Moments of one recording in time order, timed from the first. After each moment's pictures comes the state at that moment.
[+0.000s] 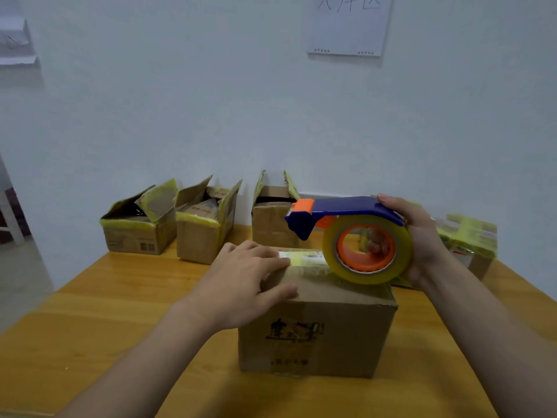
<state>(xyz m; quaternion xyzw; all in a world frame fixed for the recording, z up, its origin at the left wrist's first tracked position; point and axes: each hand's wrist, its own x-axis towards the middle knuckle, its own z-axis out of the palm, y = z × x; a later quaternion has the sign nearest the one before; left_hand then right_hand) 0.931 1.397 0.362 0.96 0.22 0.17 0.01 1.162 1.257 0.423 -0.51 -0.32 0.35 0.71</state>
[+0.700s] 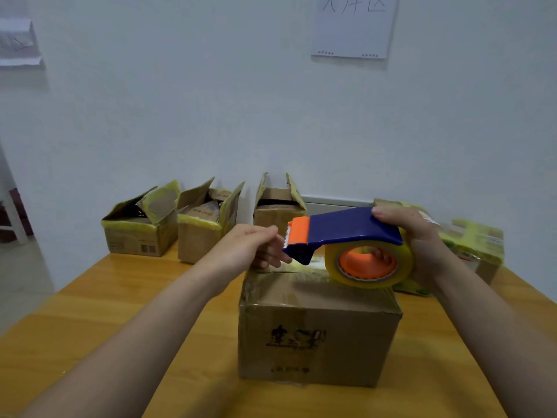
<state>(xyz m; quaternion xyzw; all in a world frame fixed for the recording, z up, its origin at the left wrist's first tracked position) 0.953 1.422 0.391 0.75 0.27 0.26 0.55 1.176 1.262 0.424 -0.55 -0.47 0.31 0.62</state>
